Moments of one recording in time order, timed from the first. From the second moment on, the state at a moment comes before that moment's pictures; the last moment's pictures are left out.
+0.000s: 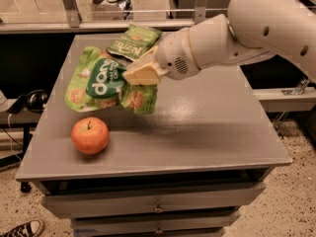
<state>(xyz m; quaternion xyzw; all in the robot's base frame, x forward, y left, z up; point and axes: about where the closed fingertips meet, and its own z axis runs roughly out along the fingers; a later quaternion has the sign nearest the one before) 0.520 0.050 0.946 -0.54 0.66 0.32 0.40</state>
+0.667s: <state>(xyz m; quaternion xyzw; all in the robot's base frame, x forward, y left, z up) 0.511 0.092 0.936 -0.55 0.65 0.35 0.39</state>
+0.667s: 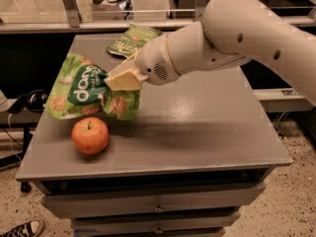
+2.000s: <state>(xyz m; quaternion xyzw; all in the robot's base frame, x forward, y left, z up) 0.510 0.101 0.925 -0.54 0.66 0.36 0.38</state>
